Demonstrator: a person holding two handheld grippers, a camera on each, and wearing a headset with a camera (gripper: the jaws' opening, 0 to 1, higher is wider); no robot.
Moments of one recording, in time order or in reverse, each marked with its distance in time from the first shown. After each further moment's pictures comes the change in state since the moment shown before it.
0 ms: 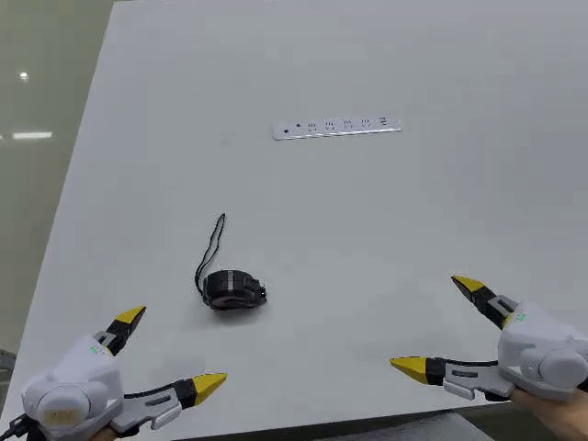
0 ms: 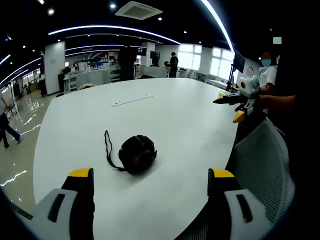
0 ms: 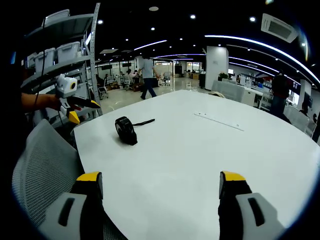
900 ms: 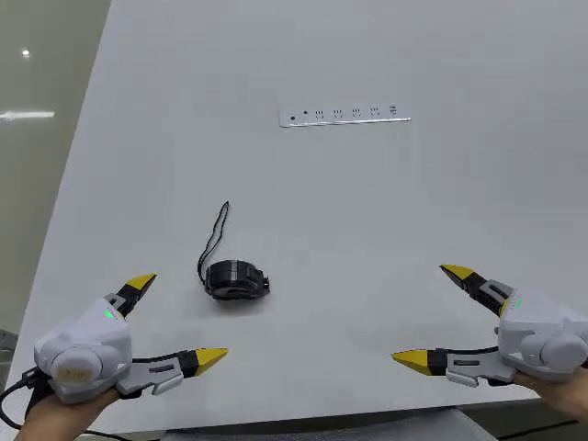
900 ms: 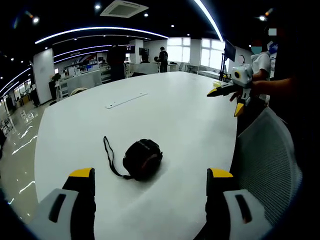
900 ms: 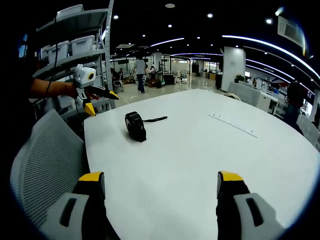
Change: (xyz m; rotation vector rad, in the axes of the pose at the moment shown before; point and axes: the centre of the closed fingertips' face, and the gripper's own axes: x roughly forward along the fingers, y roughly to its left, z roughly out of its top) left arm 0.023 0.017 0.007 0.114 0.038 -0.044; right arm 0.021 0.006 0.001 -0.092 0.030 0.135
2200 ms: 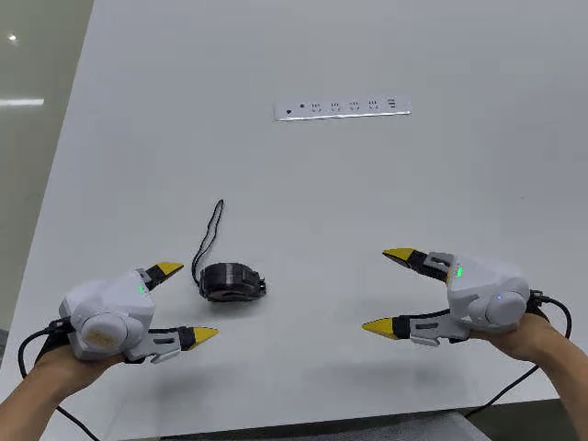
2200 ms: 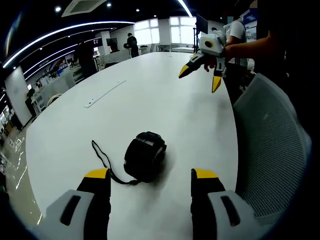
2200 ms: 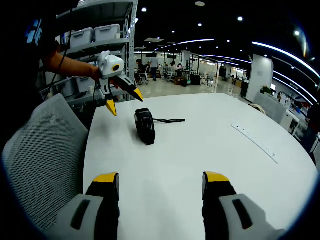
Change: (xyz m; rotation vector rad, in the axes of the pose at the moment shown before) left arm 0.045 0.014 -0.010 0.259 0.147 -0.157; right arm 0.065 -0.003 0.013 -0.173 0.028 0.191
